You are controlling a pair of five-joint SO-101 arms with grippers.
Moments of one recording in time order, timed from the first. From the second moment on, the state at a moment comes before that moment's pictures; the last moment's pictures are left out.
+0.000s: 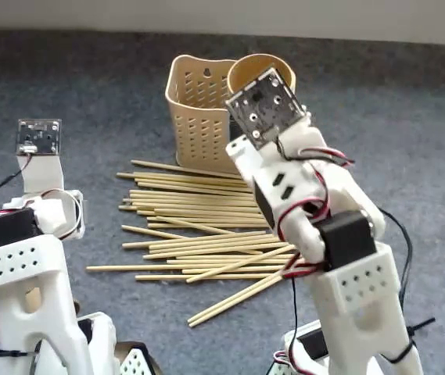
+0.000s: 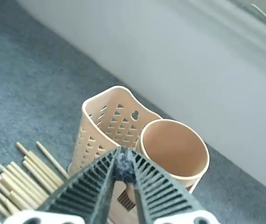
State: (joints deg) left arm -24.7 -44.9 45.2 69.2 -8.0; right arm -25.7 -44.8 17.5 54.3 24.8
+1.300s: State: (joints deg) left arm -48.2 -45.1 34.4 99.5 -74.0; right arm -20.7 -49.7 61.8 52.3 20.3
